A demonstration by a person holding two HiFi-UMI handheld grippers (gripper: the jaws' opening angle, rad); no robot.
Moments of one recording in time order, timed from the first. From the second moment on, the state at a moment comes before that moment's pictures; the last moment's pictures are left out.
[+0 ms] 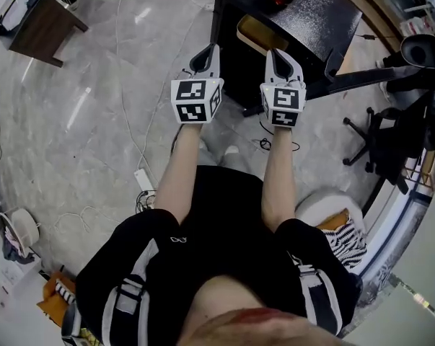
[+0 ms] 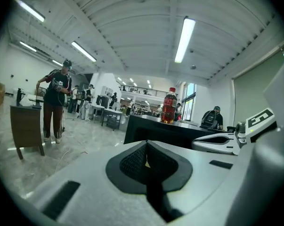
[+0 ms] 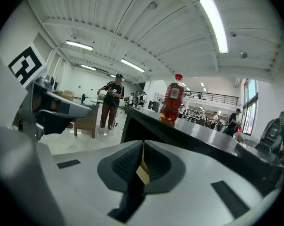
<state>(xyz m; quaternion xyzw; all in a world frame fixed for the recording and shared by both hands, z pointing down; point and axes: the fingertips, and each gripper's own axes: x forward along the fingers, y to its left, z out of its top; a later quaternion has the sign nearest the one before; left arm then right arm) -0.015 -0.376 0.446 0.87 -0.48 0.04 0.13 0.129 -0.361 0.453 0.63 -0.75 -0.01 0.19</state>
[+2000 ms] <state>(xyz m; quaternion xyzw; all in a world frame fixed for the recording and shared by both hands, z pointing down) -0.057 -0.373 0.418 0.85 -0.50 -0.03 0.14 0.045 -0.352 0.463 0.45 -0.87 0.13 0.11</state>
